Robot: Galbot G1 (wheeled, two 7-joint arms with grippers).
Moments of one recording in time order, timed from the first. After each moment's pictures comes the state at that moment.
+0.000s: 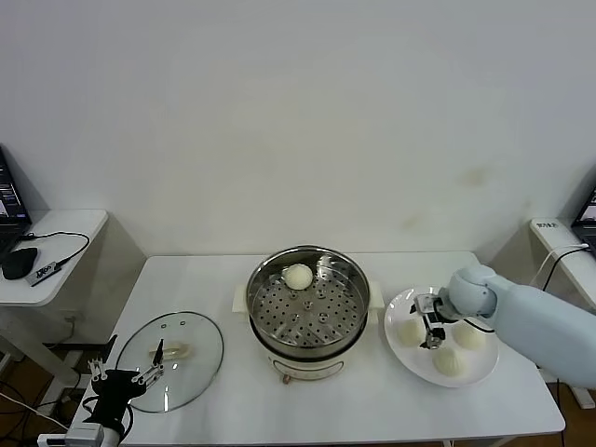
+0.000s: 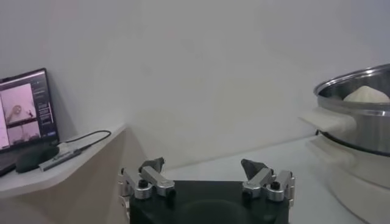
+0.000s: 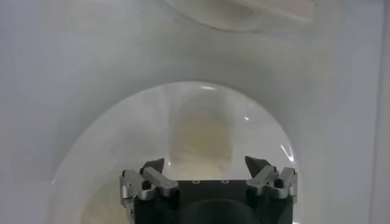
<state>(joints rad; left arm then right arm) 1.76 -1.20 -0.74 -2.13 -0.16 0.05 -0.09 -0.09 0.64 -0.83 1.39 -0.12 -0.31 -0.92</state>
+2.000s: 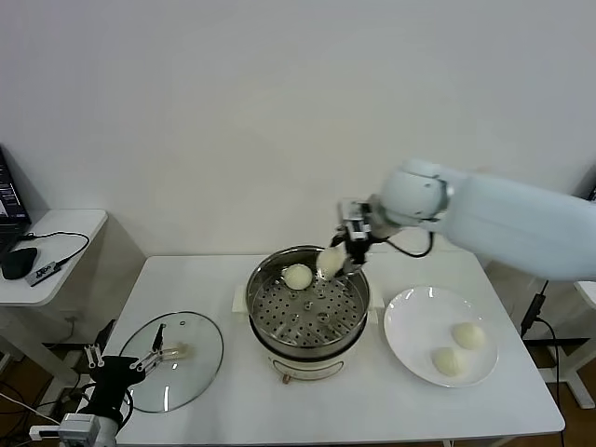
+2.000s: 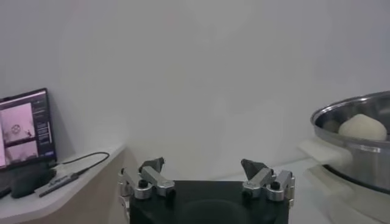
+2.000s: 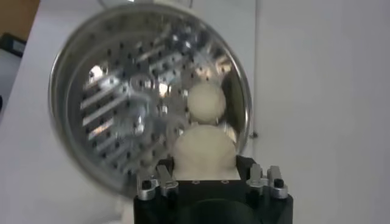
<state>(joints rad) 1.75 -1.20 -0.74 -2.19 -0.18 0.07 -0.10 0.59 0.91 -1.22 1.58 0.50 -0.59 -0.83</state>
